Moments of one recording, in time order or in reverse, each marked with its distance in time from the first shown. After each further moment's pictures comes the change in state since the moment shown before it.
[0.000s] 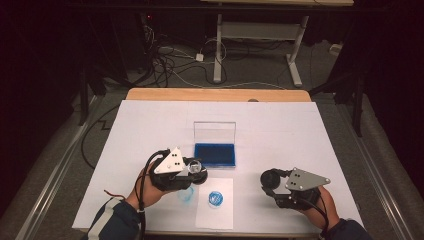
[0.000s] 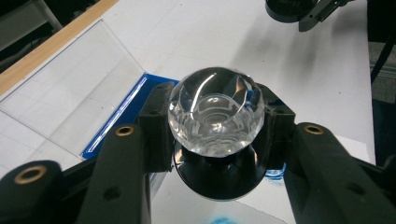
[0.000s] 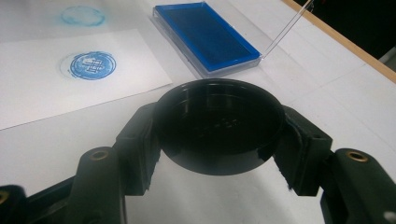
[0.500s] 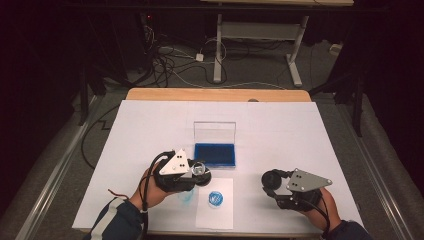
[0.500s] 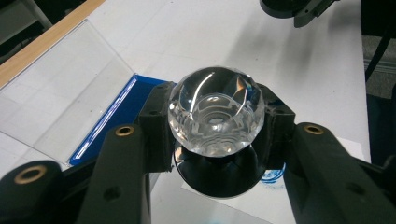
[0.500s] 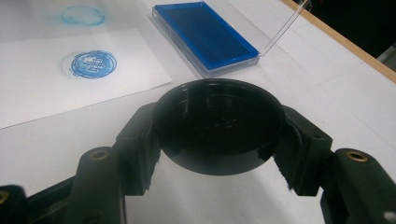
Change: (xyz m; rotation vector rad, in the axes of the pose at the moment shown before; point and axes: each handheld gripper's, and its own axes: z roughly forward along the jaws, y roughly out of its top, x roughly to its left) left arm -0.003 0.003 0.008 0.014 -0.024 0.015; right arm 0.001 -0.001 -0.003 -0.001 -0.006 0.003
